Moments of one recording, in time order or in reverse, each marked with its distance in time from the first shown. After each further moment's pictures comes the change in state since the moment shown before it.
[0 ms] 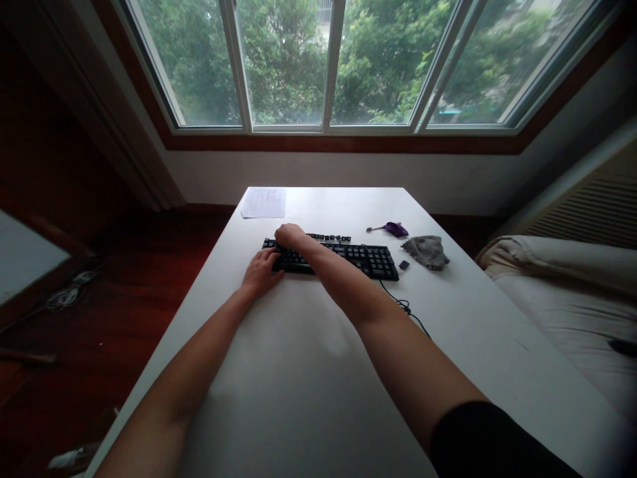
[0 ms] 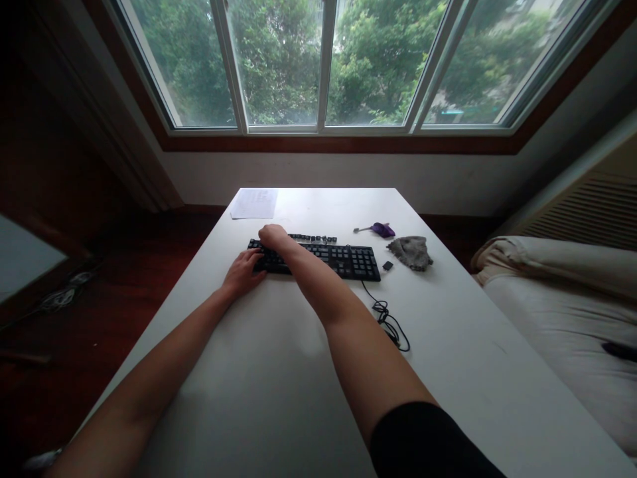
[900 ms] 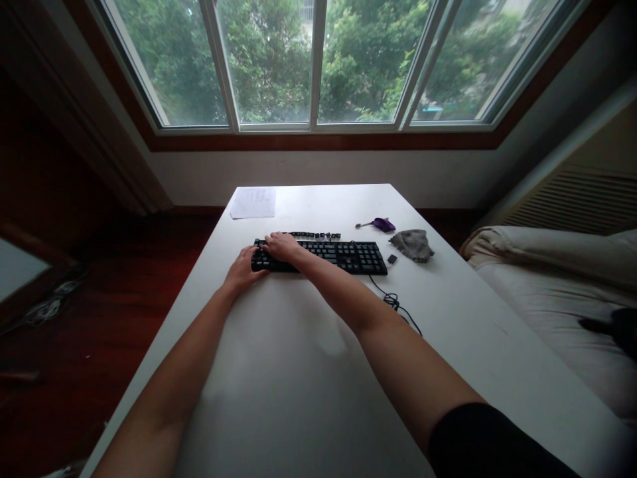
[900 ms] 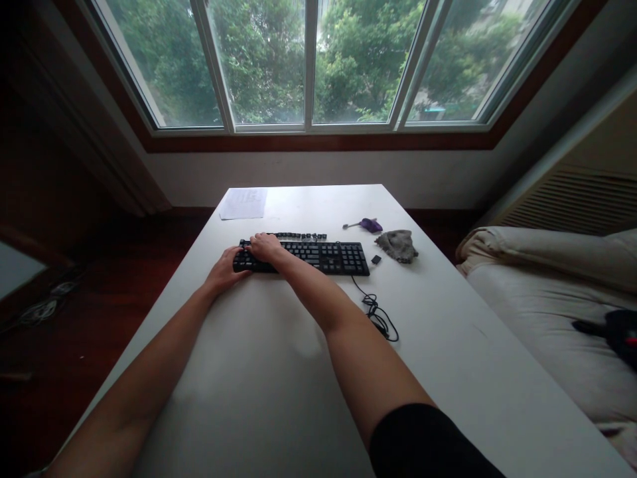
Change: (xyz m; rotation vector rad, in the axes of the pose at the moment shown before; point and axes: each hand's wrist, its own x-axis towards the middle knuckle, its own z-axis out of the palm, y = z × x) left_hand 0.002 -0.037 0.000 -0.162 -0.049 -0.123; right_hand -0.046 -0.017 0.019 0.131 0.084 0.084
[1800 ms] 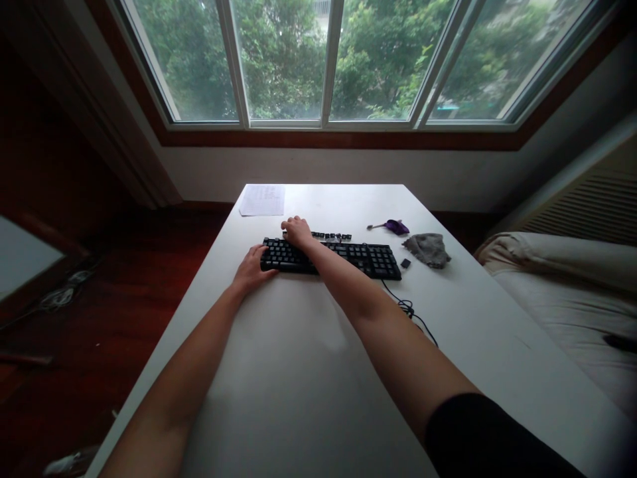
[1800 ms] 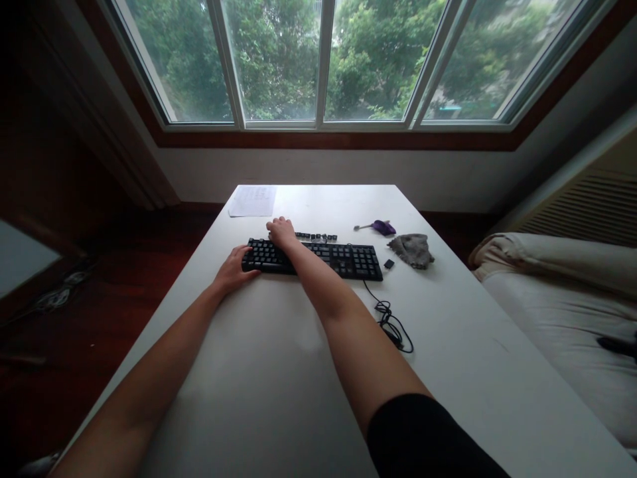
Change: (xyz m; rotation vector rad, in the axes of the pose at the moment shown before) left_hand -0.002 0.001 -0.005 -0.011 0.027 -0.024; right_hand 0.040 0.037 0.003 -0.007 0.076 0.111
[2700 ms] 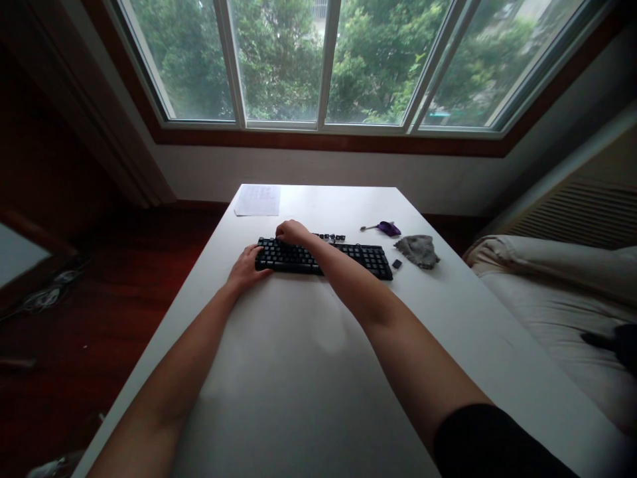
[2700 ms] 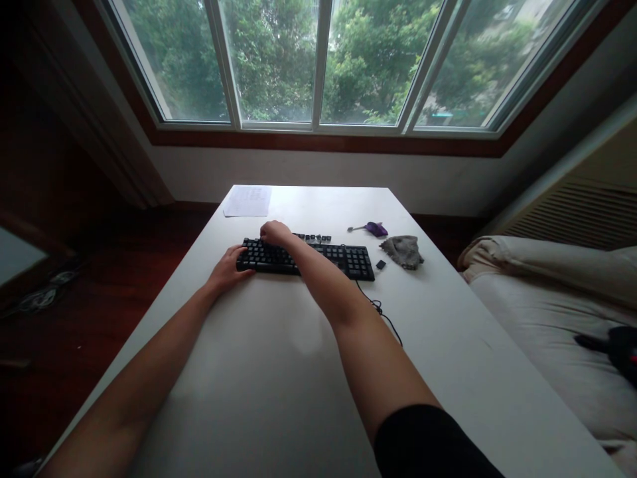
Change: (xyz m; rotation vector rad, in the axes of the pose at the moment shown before) left_hand -0.001 -0.001 0.002 0.003 0.002 0.012; right_hand -0.011 0.003 -0.030 0.133 -0.160 -0.071
